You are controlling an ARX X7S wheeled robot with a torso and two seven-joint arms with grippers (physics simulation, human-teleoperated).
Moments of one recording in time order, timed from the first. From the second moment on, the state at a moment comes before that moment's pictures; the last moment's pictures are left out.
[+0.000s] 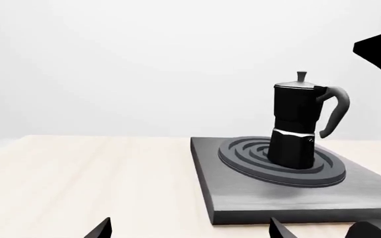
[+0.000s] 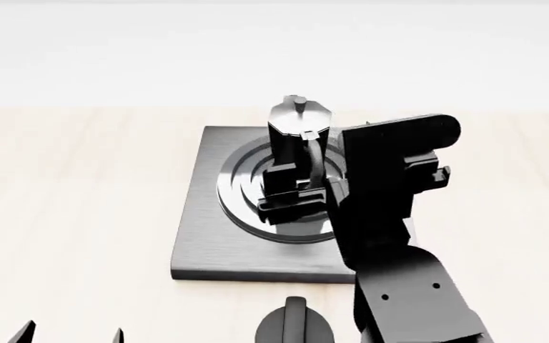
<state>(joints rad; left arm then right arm) 0.01 -0.37 0.45 0.06 -0.33 0.26 -0.35 0.75 0.20 -0.28 0.12 0.32 0.49 0.04</state>
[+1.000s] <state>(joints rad) 0.00 -0.37 0.47 0.05 -0.33 0.26 -0.36 0.60 0.28 -0.23 -0.33 0.34 0.51 0.16</state>
